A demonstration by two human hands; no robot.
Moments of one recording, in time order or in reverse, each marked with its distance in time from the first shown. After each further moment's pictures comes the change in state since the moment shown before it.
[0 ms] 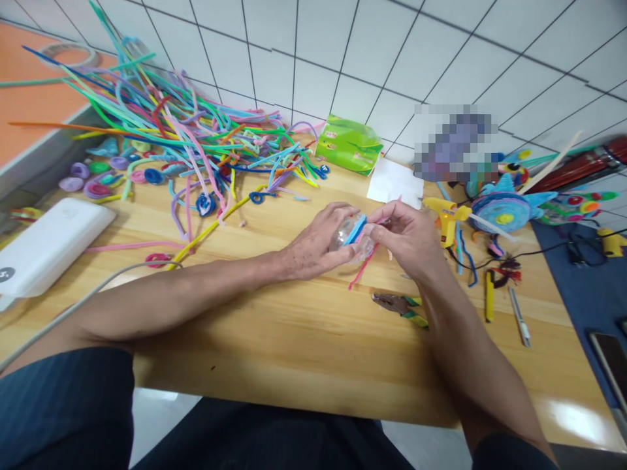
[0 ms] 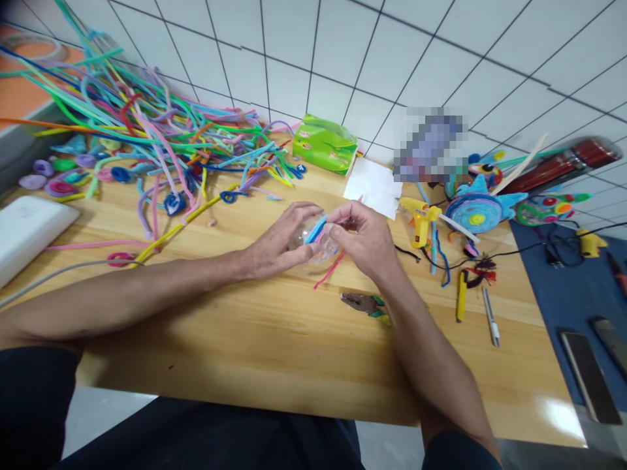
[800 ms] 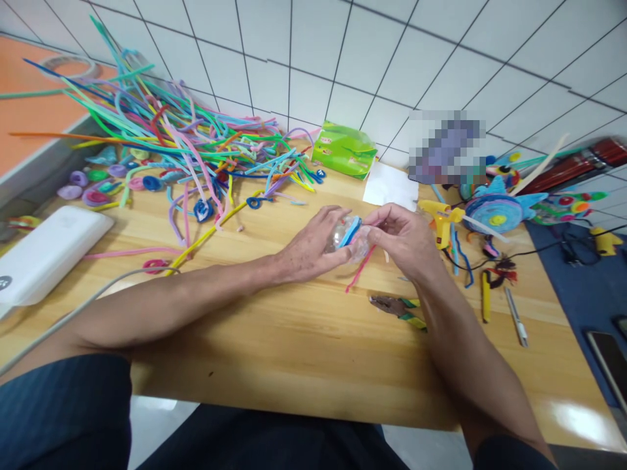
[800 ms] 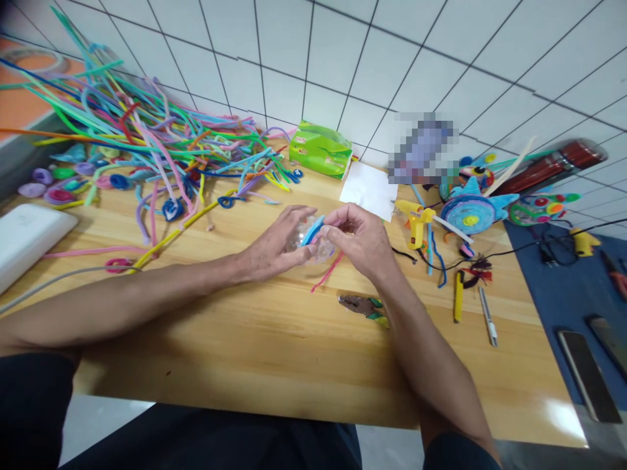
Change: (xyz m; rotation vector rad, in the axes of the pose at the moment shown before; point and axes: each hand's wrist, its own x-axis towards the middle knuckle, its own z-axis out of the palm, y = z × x) left_hand 0.001 0.004 -0.002 0.028 -0.022 -0.119; right_hand 0.001 -0.007 0.001 0.079 -0.033 0.040
